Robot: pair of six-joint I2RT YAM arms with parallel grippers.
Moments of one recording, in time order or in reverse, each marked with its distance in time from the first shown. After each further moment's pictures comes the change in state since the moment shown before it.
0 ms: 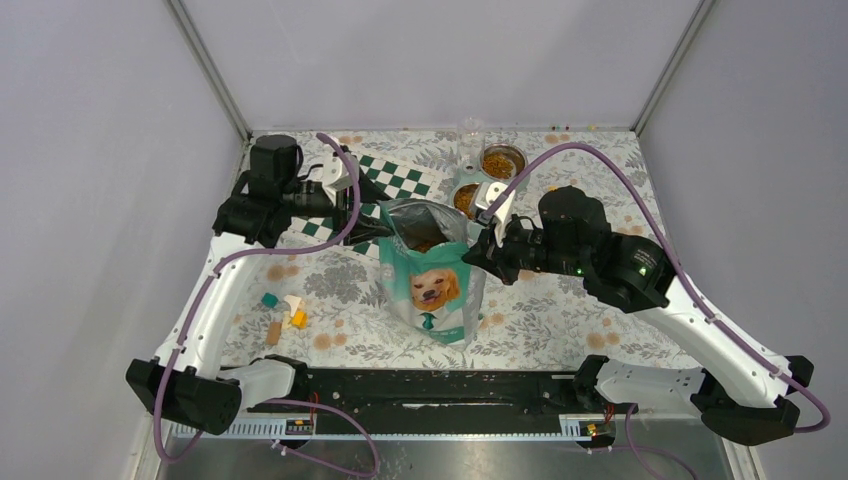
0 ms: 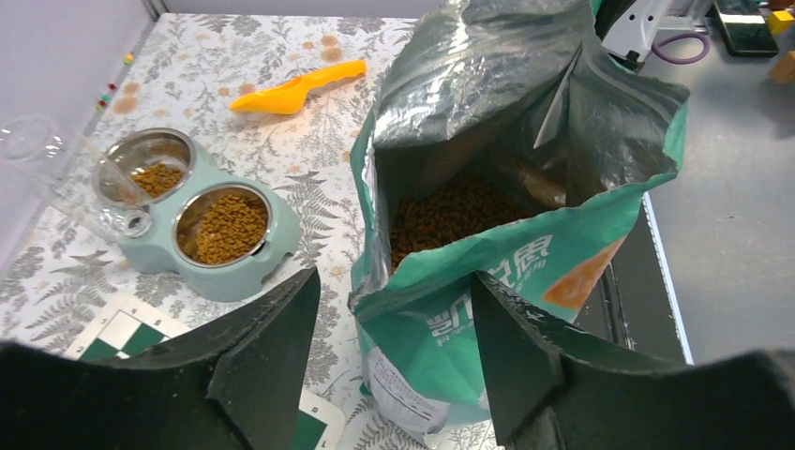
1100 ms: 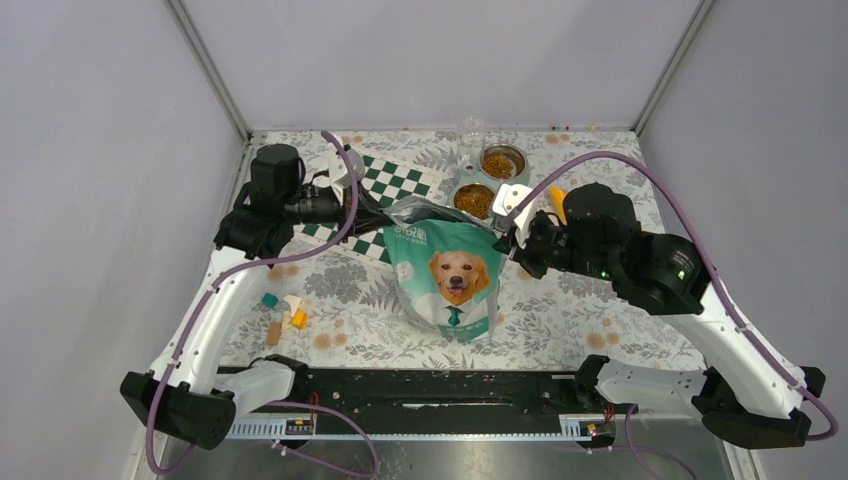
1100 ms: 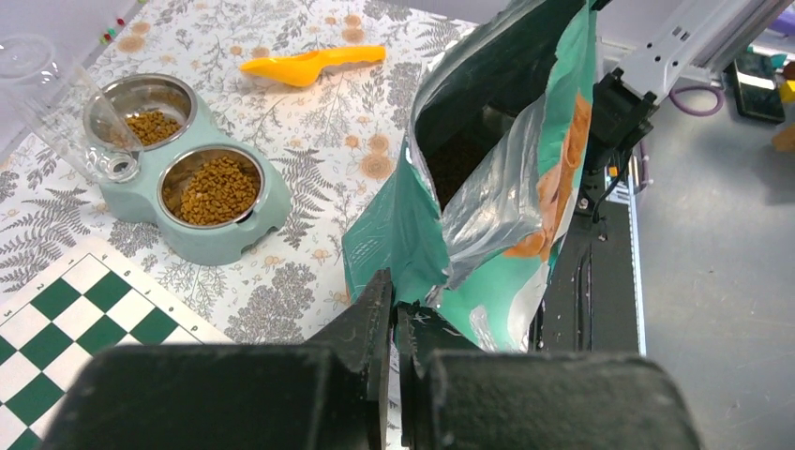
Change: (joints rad) left arm -0.042 -0.068 -0.081 0.088 -0.154 -0.222; right arm -0.012 -0.016 0.126 -0.214 0.153 -0.182
